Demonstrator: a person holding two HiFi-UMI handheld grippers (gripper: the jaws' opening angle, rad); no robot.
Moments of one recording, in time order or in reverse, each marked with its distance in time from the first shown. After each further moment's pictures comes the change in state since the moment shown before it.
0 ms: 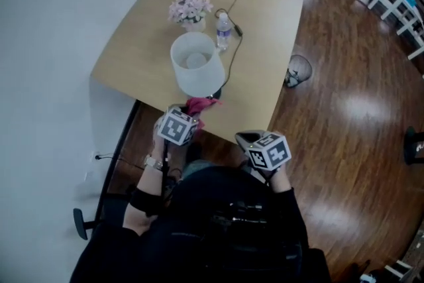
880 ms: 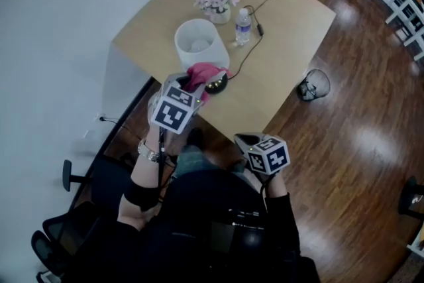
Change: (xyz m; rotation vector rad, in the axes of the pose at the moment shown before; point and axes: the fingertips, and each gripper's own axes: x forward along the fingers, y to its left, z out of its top) left arm -0.089 -0.019 0.110 -0.024 -0.170 0.343; right arm -0.041 -0.012 -0.019 -0.094 0.037 0.195
